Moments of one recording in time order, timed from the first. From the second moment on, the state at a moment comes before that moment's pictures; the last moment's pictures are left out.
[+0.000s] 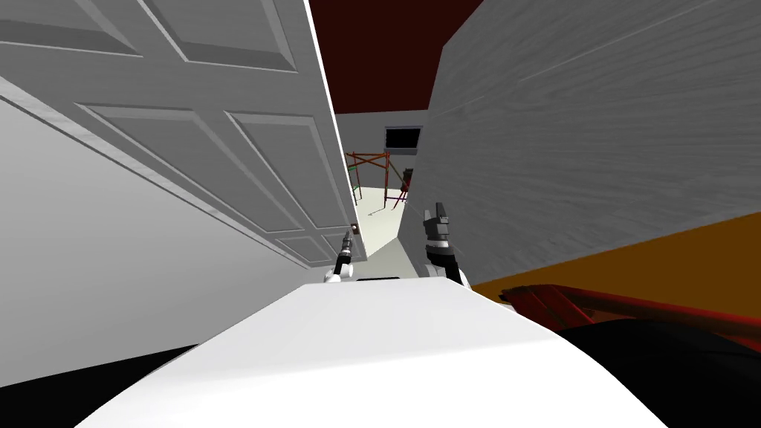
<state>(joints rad) -0.24 0.04 0.01 -0.51 0.17 -0.85 -0.10</state>
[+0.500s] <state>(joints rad) -0.22 0.03 0.01 -0.52 0.18 -0.86 -0.10</state>
